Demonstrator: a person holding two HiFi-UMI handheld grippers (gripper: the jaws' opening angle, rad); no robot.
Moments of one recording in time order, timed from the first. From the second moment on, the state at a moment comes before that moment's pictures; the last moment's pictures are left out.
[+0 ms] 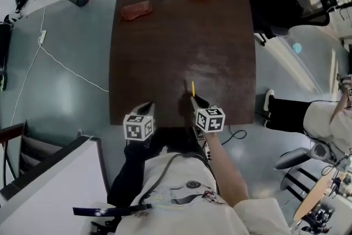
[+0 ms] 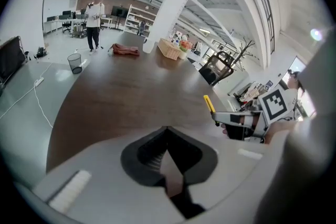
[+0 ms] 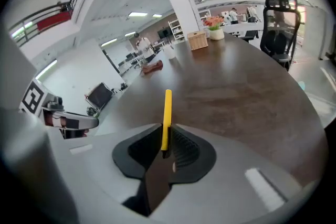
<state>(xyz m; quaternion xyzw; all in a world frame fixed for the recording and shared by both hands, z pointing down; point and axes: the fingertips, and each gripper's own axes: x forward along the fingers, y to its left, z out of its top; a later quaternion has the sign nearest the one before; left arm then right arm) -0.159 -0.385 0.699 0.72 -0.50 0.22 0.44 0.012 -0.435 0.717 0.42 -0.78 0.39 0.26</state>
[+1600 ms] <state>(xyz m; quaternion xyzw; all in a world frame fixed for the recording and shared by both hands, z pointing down) -0.138 -0.128 0.535 0.77 -0.60 0.08 0.22 0.052 -0.161 0.501 0.44 -0.87 0.21 0.07</state>
